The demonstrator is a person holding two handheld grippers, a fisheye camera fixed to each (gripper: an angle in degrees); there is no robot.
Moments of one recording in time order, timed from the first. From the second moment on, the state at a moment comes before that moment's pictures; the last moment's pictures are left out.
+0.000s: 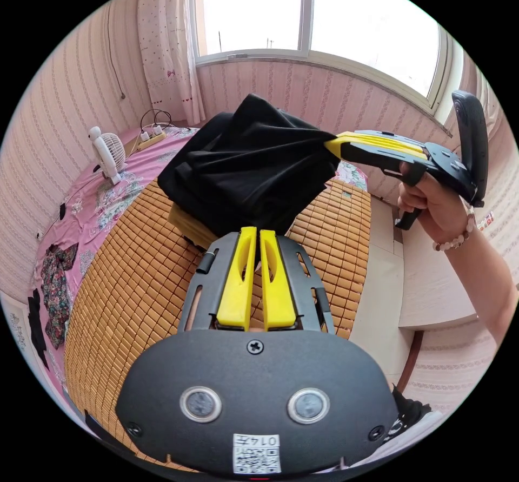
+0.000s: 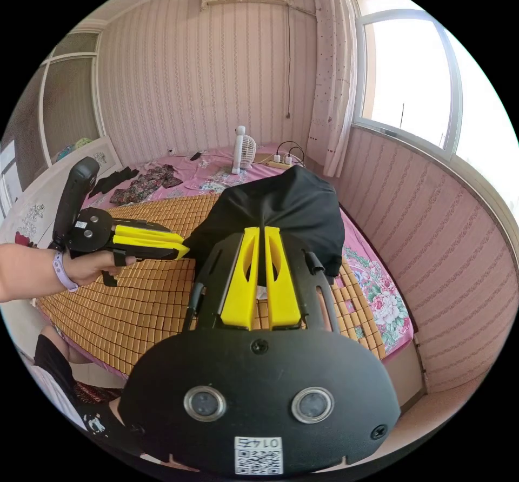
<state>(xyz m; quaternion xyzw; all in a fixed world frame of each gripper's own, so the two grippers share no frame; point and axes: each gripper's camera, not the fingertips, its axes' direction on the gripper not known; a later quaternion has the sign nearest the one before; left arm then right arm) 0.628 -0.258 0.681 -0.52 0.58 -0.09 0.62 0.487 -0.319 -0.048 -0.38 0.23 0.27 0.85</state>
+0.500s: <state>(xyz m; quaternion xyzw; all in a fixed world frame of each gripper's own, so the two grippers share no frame) 0.106 -0.209 0.571 -0.52 0.38 -0.23 0.73 0.336 -0.546 0.109 -0.15 -0.06 0.22 0.96</state>
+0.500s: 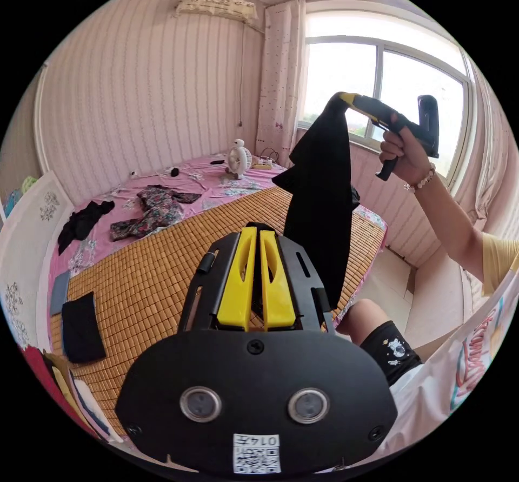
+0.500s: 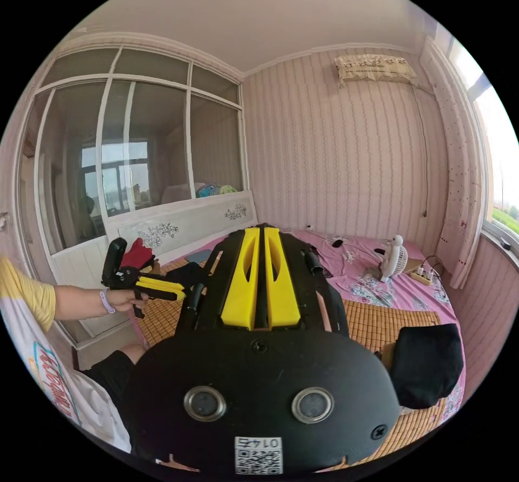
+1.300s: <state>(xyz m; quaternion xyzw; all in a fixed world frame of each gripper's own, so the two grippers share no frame) -0.077 0.002 0.360 -0.69 0.28 -0.36 0.57 0.188 -0.221 0.152 -0.58 -0.07 0.28 0.77</state>
